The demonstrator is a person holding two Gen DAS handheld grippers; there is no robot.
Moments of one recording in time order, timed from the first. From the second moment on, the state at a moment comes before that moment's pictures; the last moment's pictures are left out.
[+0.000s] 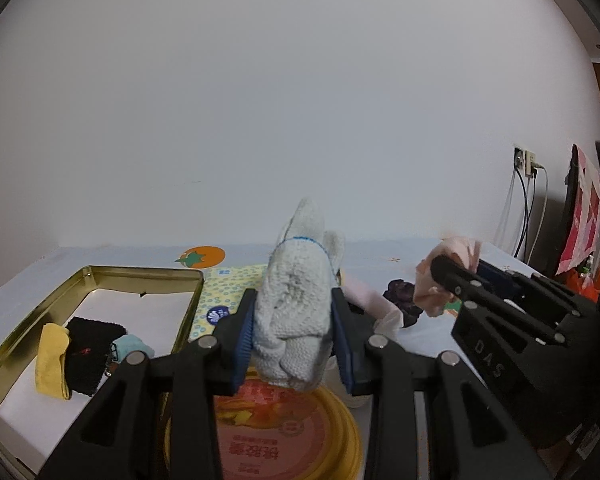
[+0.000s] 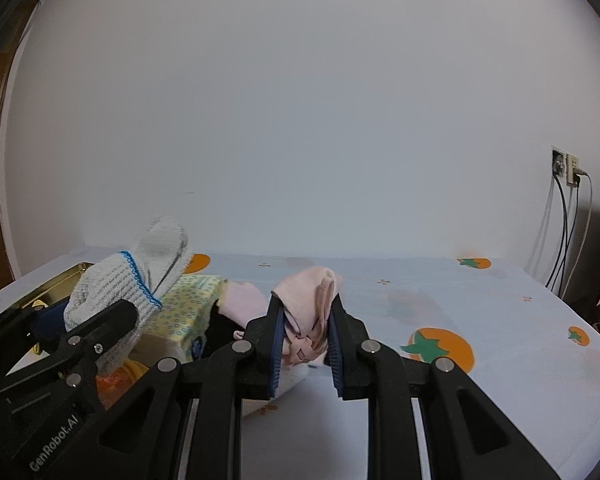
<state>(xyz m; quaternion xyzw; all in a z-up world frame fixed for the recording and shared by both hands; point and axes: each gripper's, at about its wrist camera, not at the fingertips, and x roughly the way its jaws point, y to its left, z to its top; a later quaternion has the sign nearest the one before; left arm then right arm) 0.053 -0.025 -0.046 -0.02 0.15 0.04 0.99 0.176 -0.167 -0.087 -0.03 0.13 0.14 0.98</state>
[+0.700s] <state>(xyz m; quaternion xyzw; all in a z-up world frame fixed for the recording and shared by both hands) 0.050 -0.012 -0.048 -0.03 0.15 0.06 0.99 0.188 -0.145 -0.090 -0.03 0.13 0.20 0.97</state>
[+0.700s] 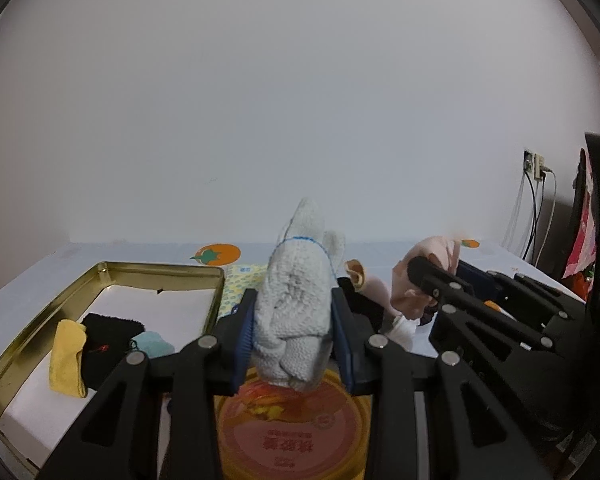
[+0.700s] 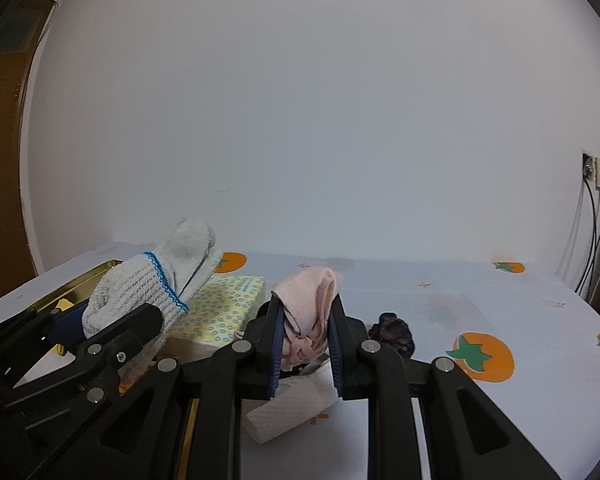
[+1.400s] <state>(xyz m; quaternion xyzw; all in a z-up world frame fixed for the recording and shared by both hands) 0.070 0.018 -0.055 -0.08 0.22 0.08 0.97 0.246 -0.131 -0.102 -0.03 0.18 0.24 0.95</state>
